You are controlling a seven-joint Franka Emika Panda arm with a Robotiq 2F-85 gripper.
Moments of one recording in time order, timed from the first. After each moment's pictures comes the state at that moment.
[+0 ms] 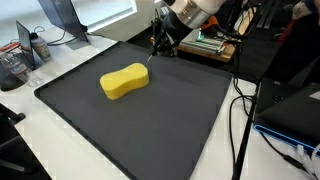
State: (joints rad) arm 0.35 0.35 0.12 -1.84 -0.70 1.76 1.18
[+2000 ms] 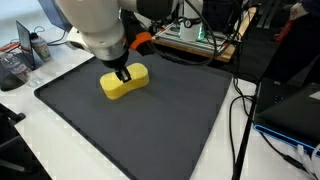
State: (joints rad) arm 0.16 0.76 0.00 -1.26 -0.31 1.67 0.70
